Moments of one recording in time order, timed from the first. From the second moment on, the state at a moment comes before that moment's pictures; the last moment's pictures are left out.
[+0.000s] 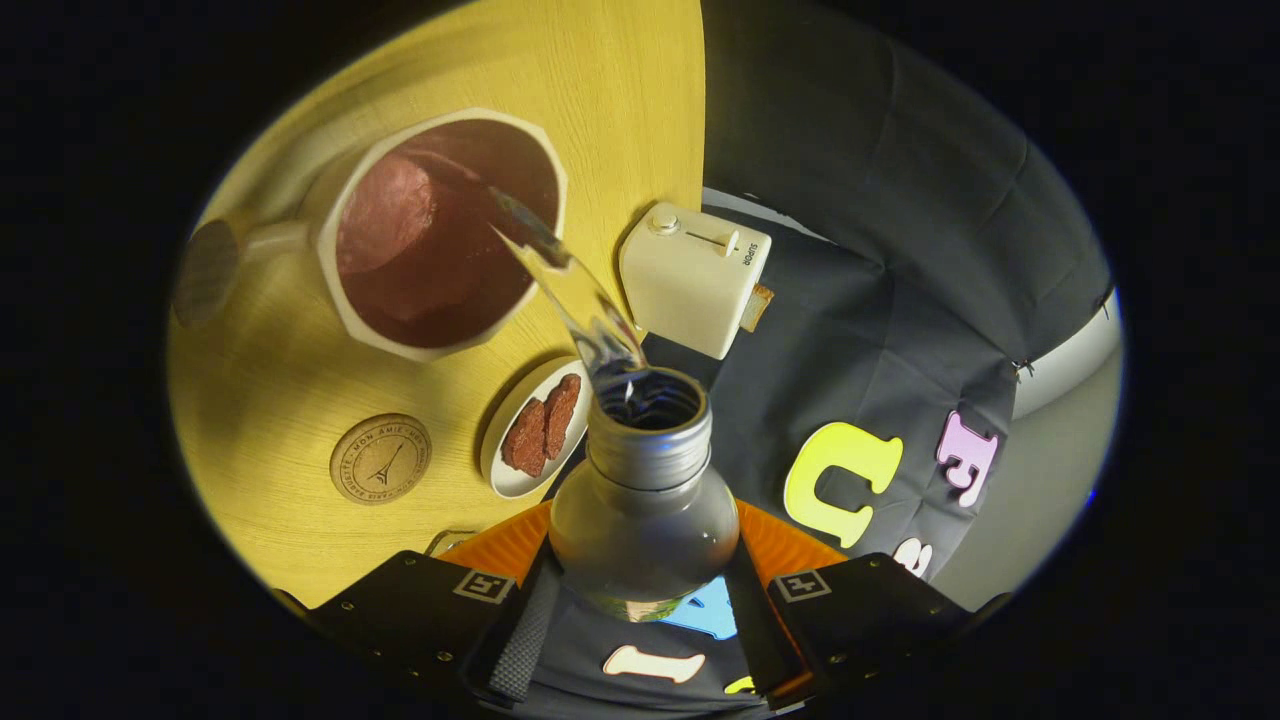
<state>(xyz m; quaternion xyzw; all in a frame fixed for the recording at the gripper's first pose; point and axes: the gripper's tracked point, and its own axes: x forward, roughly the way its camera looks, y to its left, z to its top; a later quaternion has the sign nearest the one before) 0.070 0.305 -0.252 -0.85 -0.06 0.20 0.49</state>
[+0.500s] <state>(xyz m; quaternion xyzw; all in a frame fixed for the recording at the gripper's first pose) 0.075 0.310 -0.244 -0.86 -0.08 0.20 0.47</state>
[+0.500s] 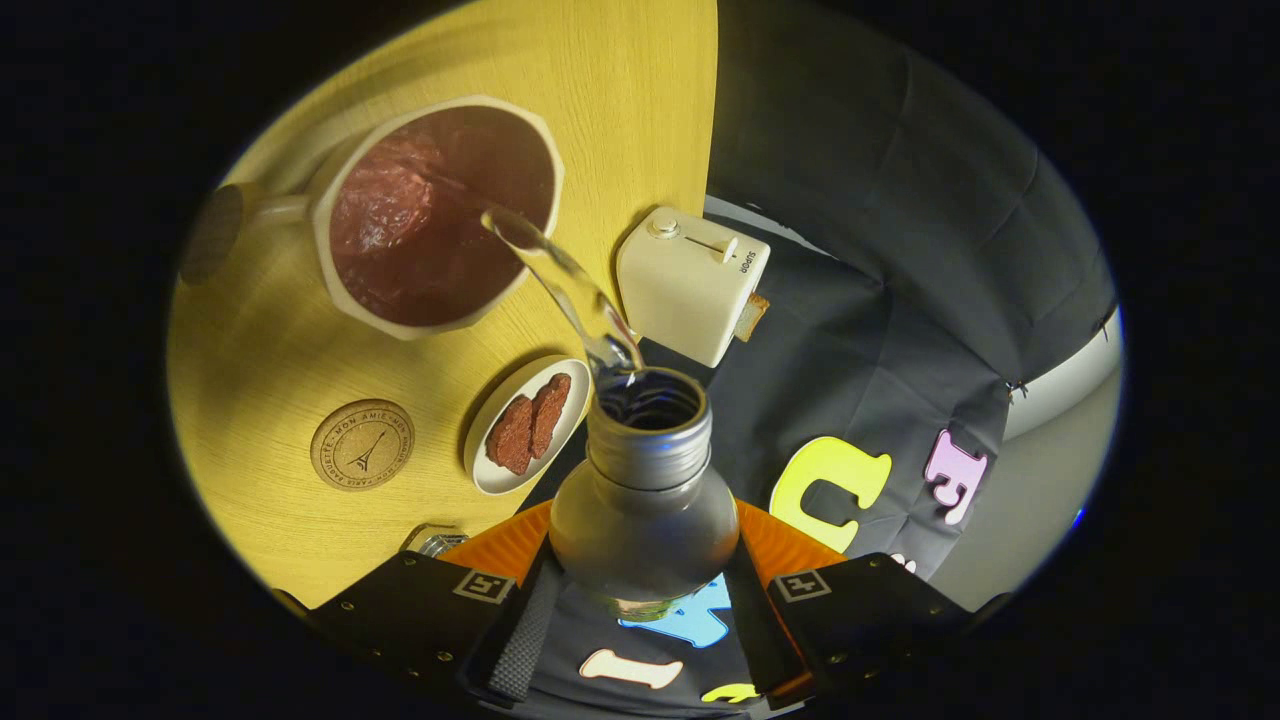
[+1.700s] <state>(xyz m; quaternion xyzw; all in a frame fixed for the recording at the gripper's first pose) 0.082 0.314 -0.216 -0.89 -0.11 0.17 0.41</state>
